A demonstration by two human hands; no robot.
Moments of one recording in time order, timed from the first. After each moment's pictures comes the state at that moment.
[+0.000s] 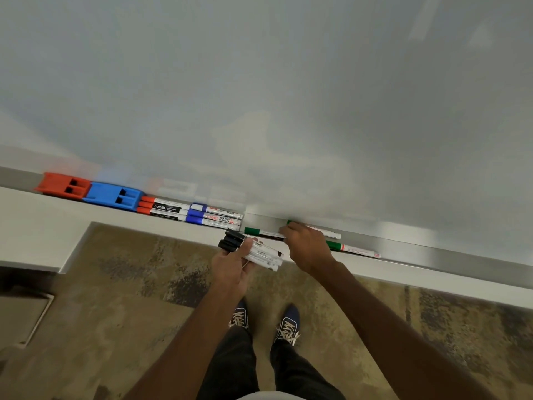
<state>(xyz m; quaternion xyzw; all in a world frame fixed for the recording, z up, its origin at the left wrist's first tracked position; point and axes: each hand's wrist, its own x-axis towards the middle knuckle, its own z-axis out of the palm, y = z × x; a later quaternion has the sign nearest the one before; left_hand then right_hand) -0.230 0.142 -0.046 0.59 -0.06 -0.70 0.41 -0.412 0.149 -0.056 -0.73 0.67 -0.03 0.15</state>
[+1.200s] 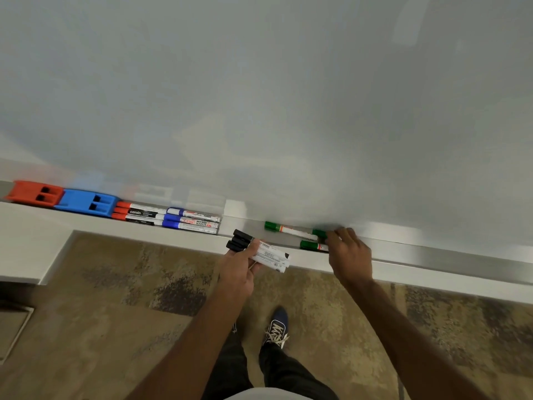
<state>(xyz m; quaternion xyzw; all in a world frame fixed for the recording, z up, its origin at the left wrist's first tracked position) -0.290 0.155 -0.044 0.57 -0.07 -0.73 0.36 -0.519 0.219 -0.054 -0.63 0.77 -0.07 -0.01</state>
